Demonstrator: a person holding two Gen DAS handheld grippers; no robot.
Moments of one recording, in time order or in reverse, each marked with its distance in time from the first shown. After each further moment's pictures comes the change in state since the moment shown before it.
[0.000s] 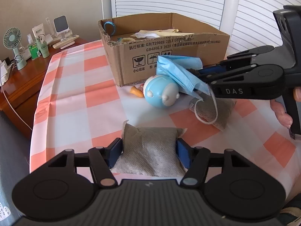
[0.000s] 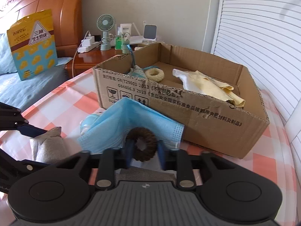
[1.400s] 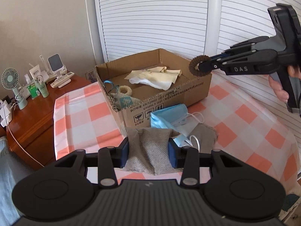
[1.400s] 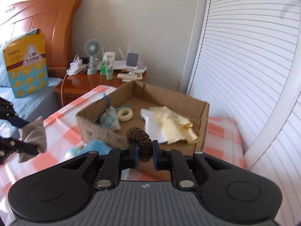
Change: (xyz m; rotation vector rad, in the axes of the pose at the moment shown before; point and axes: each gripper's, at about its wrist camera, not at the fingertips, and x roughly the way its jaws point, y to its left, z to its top) left arm -0.066 0.007 0.061 0.121 -0.115 -0.037; right arm -0.079 -0.047 0.060 -0.016 -0.105 -0.103
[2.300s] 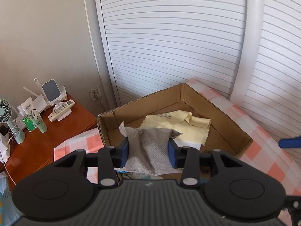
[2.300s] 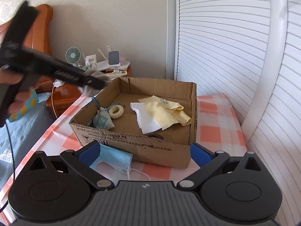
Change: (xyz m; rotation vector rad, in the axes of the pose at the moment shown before) left arm 0.103 0.031 0.143 -0.011 0.005 0.050; right arm -0.013 -0.005 -0.018 0.222 0.048 -0.037
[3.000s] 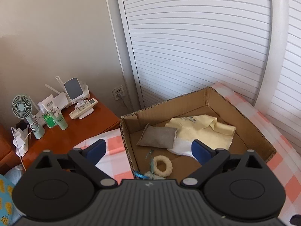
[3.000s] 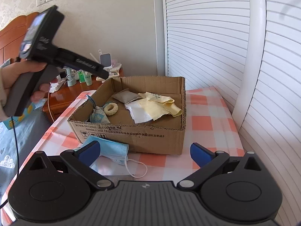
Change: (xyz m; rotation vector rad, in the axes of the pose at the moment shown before) left arm -0.004 0.002 -0.003 -0.038 -0.008 0.157; right arm -0.021 -0.004 -0.018 0.067 -0.008 -0.029
